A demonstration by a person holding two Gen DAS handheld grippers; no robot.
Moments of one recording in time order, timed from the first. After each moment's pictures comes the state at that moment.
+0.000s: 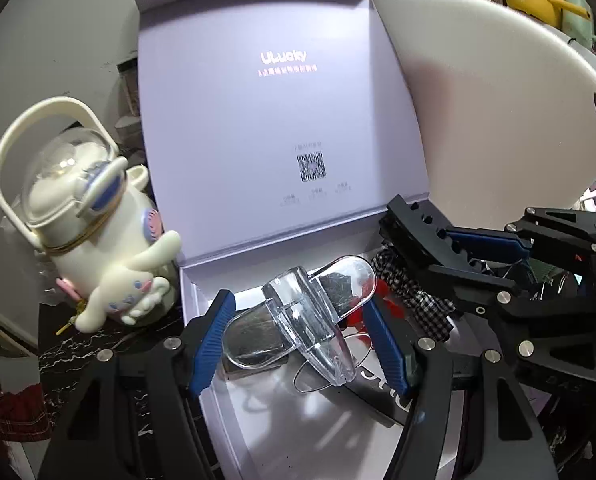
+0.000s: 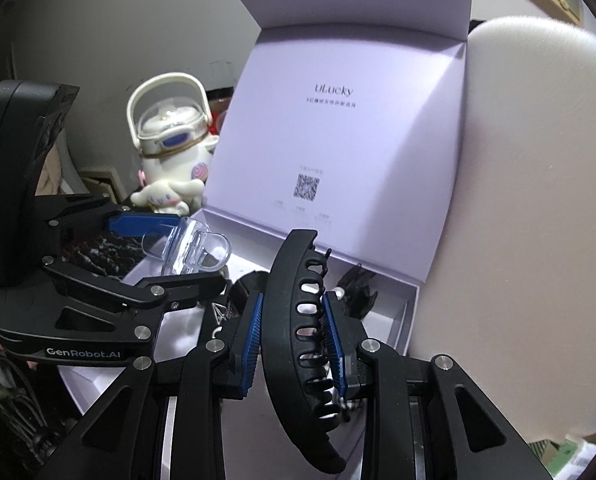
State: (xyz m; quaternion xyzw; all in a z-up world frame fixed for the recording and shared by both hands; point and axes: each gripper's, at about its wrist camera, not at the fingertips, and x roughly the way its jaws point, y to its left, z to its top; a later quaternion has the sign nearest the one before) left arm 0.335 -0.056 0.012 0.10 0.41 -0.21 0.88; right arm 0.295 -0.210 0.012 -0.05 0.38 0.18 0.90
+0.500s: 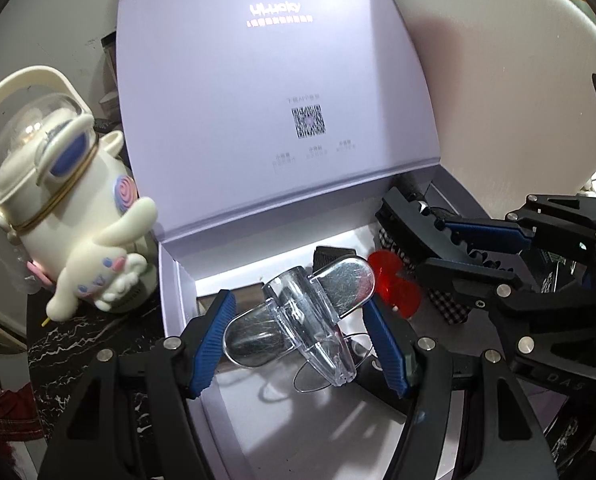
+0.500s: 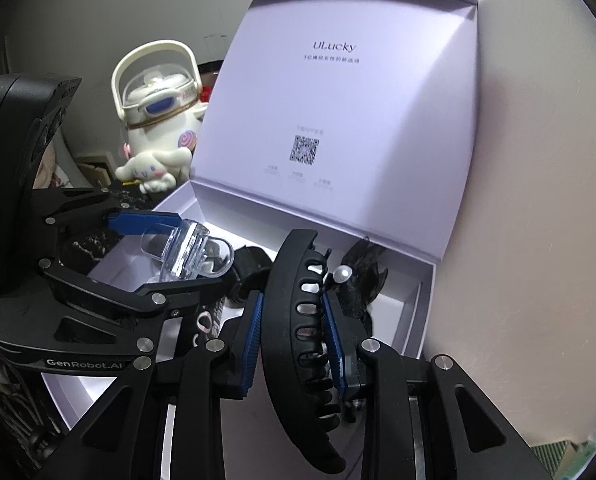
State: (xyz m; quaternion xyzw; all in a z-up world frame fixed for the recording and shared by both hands) left arm 0.353 -0.079 -0.016 0.11 0.44 -0.21 0.87; right arm 0.305 -0.204 -0.008 -0.05 0.42 0.18 0.89
